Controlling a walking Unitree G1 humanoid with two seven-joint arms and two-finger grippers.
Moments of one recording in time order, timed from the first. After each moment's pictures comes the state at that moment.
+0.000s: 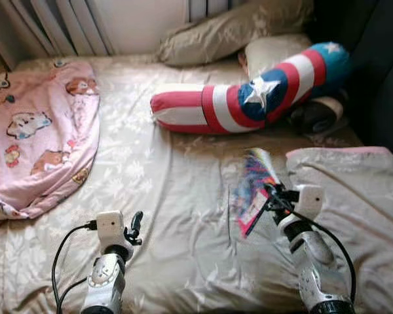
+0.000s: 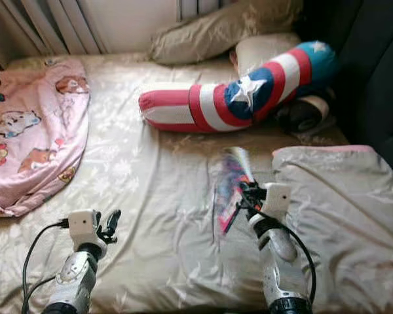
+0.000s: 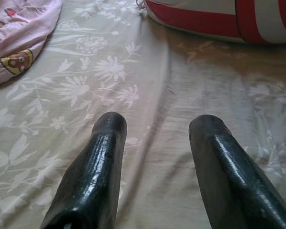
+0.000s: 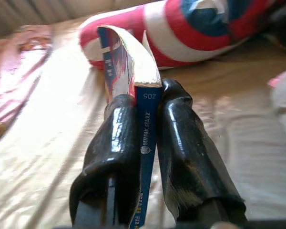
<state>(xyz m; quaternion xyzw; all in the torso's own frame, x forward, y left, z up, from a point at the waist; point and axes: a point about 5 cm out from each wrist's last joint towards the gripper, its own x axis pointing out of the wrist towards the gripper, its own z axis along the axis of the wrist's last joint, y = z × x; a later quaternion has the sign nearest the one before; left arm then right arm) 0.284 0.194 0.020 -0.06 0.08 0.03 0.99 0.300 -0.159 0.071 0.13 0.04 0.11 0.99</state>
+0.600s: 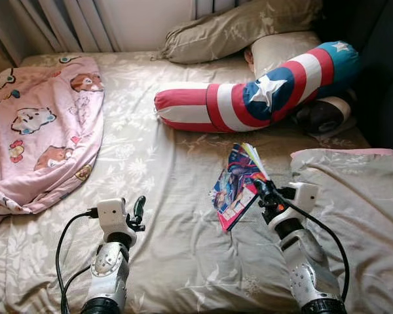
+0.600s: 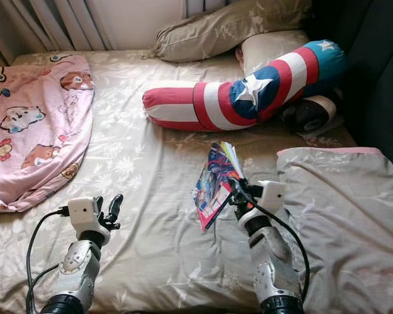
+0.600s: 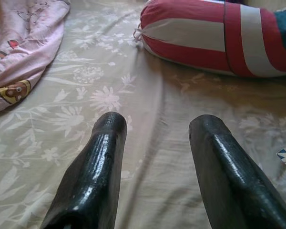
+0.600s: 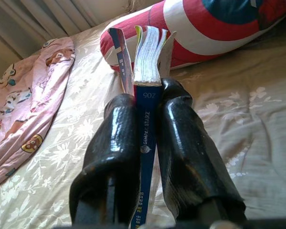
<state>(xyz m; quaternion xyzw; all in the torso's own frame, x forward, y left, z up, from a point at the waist) 0.298 0.187 0.046 -0.07 0.02 0.02 1.00 0.304 -0.148 0.076 0.20 0.03 0.13 0.97</state>
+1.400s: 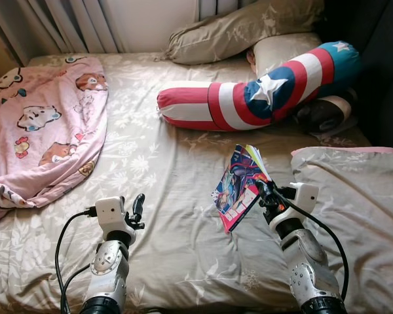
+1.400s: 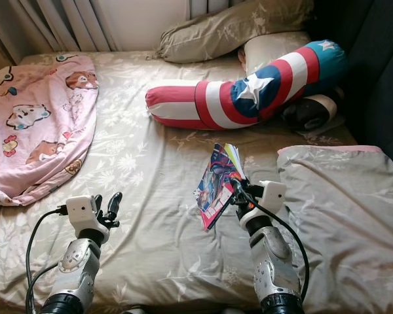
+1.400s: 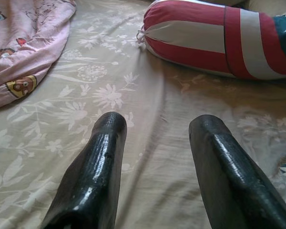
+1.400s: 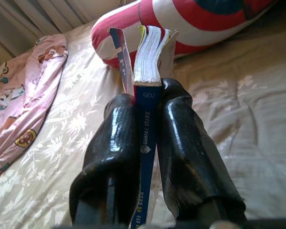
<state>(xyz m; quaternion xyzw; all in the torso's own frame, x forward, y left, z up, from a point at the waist) 0.299 0.188 0.048 -0.08 0.02 0.02 1.00 0.303 -0.152 0.067 0.20 0.05 0.11 0.97</state>
